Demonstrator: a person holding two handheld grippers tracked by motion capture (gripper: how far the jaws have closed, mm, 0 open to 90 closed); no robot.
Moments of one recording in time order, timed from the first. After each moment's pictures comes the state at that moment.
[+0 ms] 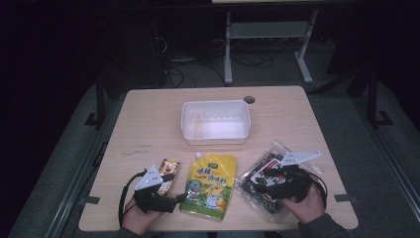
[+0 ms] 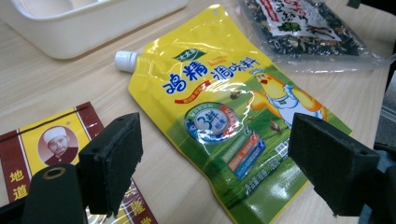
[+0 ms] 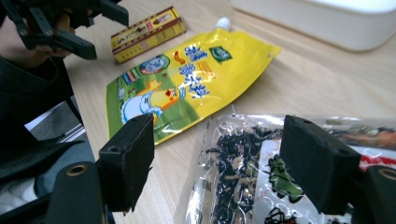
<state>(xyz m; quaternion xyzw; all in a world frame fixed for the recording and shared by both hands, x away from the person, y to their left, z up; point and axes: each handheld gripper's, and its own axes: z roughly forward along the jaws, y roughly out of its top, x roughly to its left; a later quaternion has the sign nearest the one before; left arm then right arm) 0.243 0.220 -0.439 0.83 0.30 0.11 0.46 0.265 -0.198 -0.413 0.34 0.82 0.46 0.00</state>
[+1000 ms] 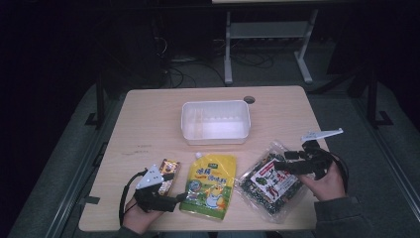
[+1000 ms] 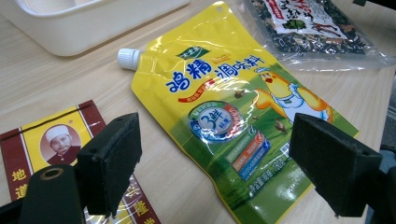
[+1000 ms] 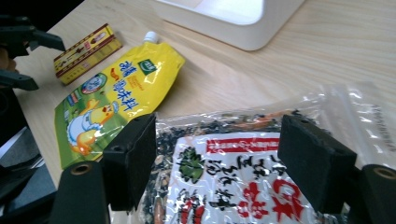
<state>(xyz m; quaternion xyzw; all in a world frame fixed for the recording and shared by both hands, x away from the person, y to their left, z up) 0.245 0.219 -0.439 0.83 0.31 0.11 0.45 0.307 -0.251 -0.390 0.43 0.80 0.42 0.02</state>
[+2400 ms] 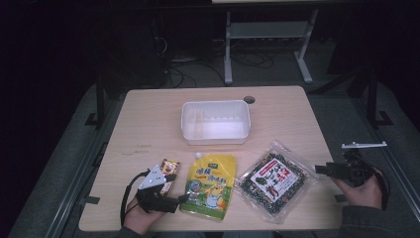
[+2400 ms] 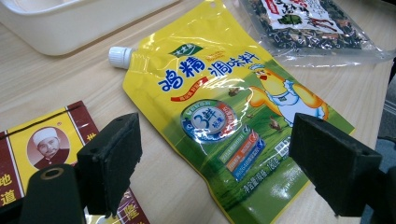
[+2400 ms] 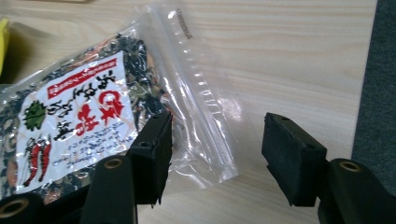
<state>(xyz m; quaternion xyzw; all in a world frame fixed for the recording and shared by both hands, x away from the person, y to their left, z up) 0.245 0.214 -0.440 0.84 0.30 0.10 0.45 0.293 -0.358 -0.430 0.59 0.73 0.33 0.07</state>
